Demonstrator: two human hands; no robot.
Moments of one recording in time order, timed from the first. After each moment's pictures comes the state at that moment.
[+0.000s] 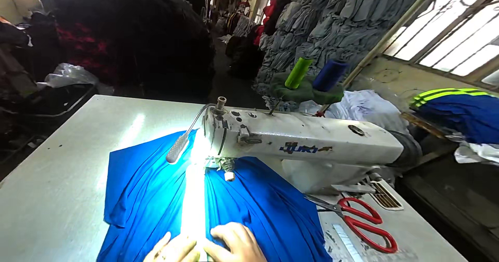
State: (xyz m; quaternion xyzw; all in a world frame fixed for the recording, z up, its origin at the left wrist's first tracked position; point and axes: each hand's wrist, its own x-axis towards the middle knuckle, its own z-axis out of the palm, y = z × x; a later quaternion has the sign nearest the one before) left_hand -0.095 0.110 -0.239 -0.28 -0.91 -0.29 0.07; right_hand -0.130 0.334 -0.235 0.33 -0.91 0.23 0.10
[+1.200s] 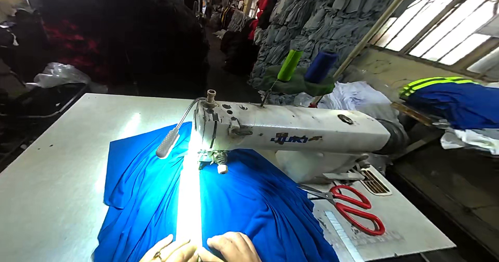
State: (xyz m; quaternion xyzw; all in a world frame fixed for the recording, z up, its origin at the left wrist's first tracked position) left_hand -0.098 0.108 -0.237 -0.37 -0.89 -0.23 0.12; right_hand -0.105 0.337 -0.240 0.34 -0.91 0.22 0.13
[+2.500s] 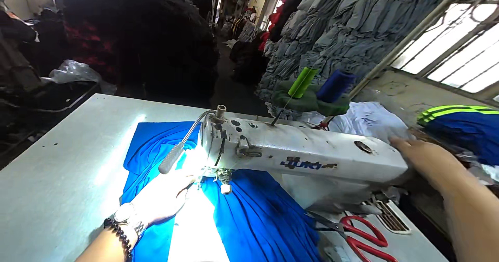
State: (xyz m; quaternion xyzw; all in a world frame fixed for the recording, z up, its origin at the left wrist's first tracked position) left_hand -0.257 0.096 -0.227 -0.27 -0.94 -0.19 -0.07; right_hand -0.321 0.641 -0.048 -0.22 -0.95 0.13 0.17
